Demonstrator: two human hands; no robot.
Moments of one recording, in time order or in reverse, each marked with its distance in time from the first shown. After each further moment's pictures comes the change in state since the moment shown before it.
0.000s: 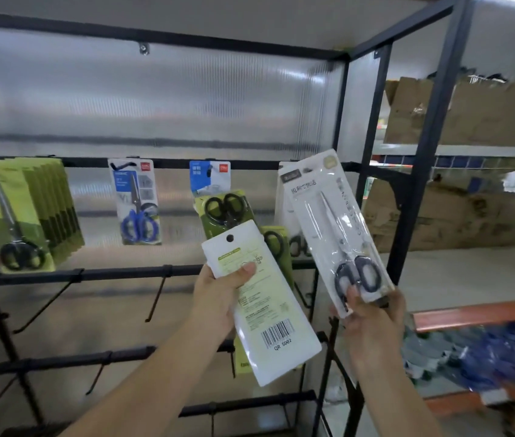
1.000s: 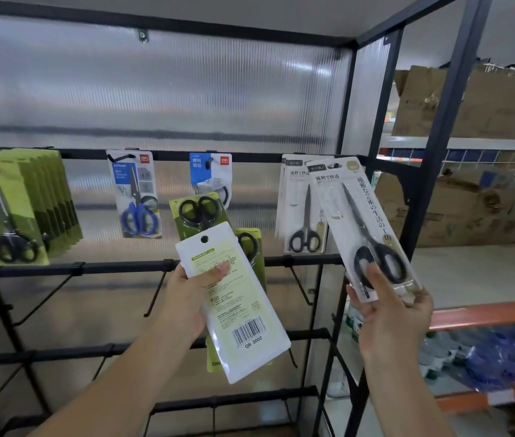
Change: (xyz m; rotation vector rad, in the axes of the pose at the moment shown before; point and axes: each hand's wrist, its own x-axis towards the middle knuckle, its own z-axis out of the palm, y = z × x) left_hand 0.013 0.007 -0.035 0.041 0.059 0.068; right_hand -0.002 -0.025 0.015 0.006 0.188 -0.060
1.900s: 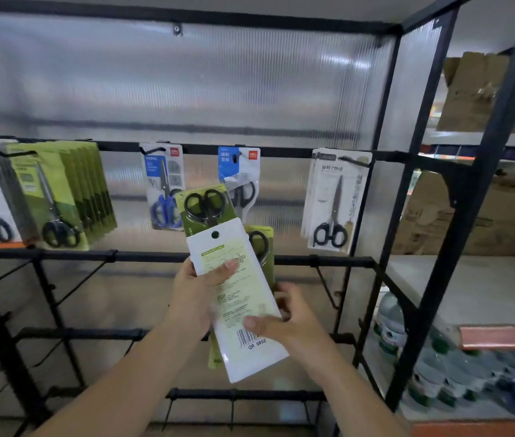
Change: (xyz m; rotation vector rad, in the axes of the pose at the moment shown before) left_hand 0.005 0.001 -0.020 0.051 0.019 0.143; right_hand -0.033 0.084 0.026 -0.741 -0.960 0.457
